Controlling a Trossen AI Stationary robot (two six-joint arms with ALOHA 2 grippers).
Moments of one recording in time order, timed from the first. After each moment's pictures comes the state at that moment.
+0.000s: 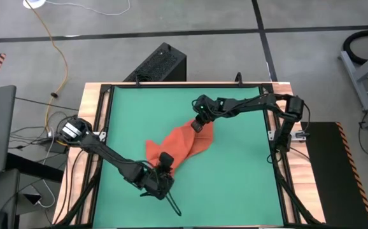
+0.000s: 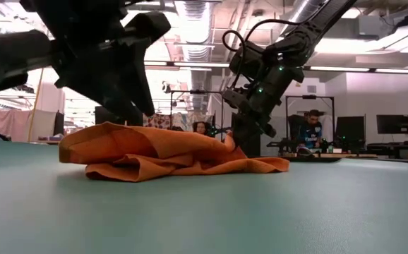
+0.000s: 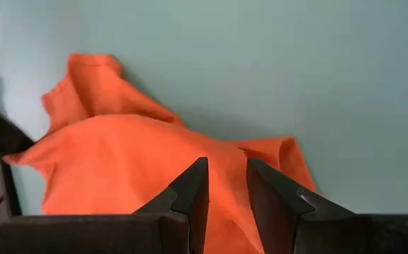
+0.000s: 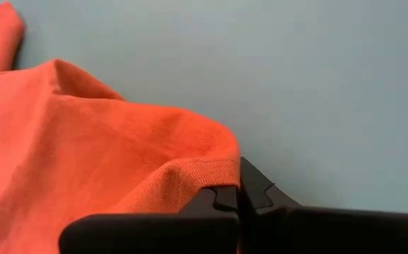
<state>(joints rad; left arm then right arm) -0.54 1.79 1.16 -0.46 -0.58 0.18 -0.35 1.75 1.03 -0.16 -0.11 0.36</state>
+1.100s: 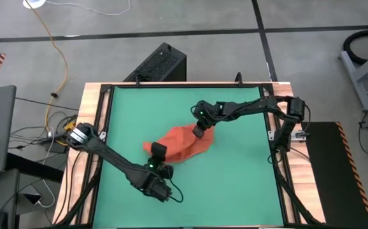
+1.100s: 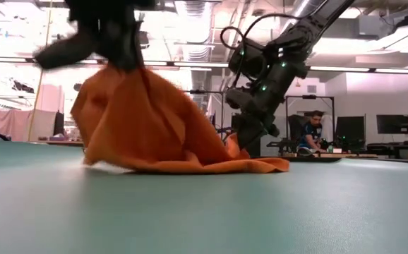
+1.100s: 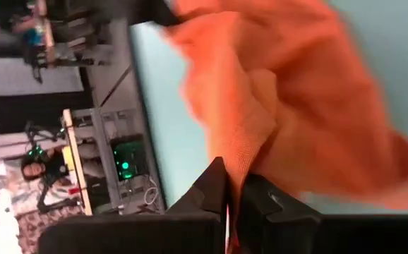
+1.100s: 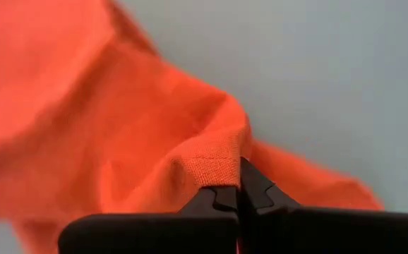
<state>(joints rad) -0.54 1.89 1.48 -1.17 -0.94 -0.20 -0.26 1.73 1.03 -0.25 -0.10 0.36</state>
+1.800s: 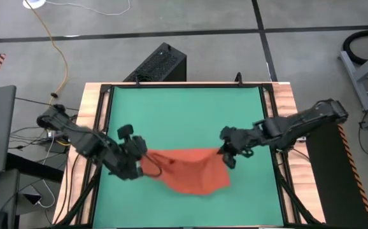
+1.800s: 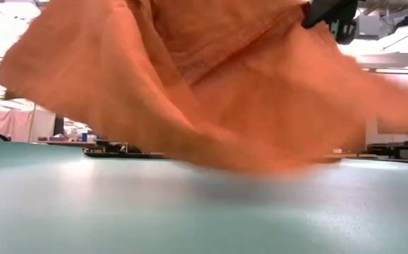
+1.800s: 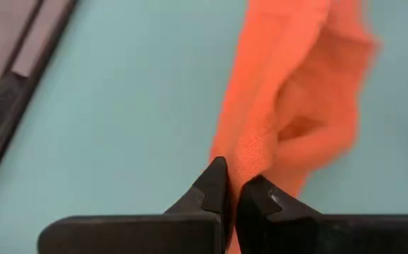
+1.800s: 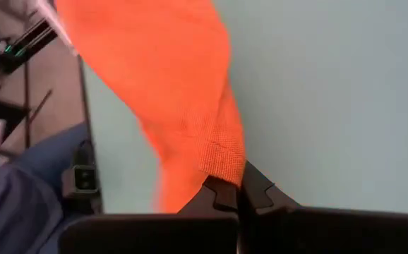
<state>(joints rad) -0.54 1.44 1.62 -1.28 -0.55 -0.70 0.27 1.16 1.03 -0.63 0.11 0.75</state>
